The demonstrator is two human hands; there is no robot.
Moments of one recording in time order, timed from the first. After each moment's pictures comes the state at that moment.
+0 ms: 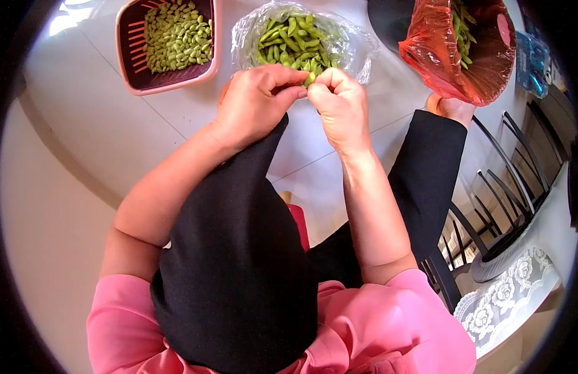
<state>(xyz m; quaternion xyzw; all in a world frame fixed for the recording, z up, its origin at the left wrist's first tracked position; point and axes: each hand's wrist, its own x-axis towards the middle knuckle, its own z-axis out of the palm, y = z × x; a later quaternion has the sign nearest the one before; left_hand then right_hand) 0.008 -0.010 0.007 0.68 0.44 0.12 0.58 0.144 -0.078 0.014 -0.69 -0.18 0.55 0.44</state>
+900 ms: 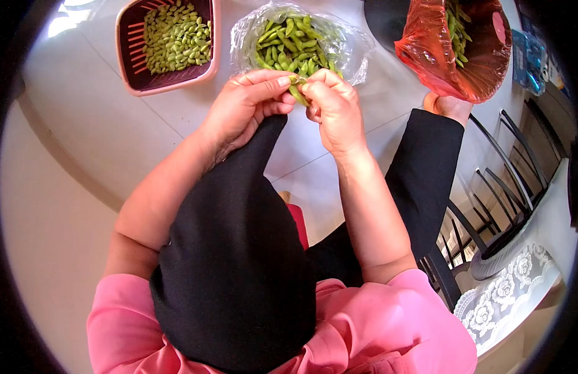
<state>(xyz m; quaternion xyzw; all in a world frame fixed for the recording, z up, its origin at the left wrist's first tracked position) -0.005 -0.007 0.012 0.13 0.45 0.12 0.88 0.141 -0.079 0.015 -0.63 -0.10 0.61 0.46</state>
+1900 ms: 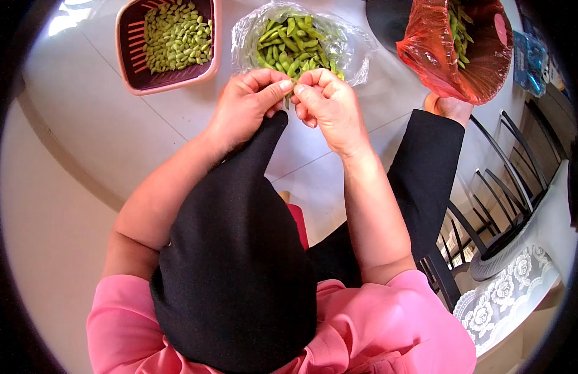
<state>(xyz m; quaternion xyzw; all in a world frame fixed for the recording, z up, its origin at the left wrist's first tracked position) -0.006 -0.013 0.003 0.33 0.47 0.11 0.81 0.144 -0.075 0.019 -0.60 -0.12 0.67 0.42</state>
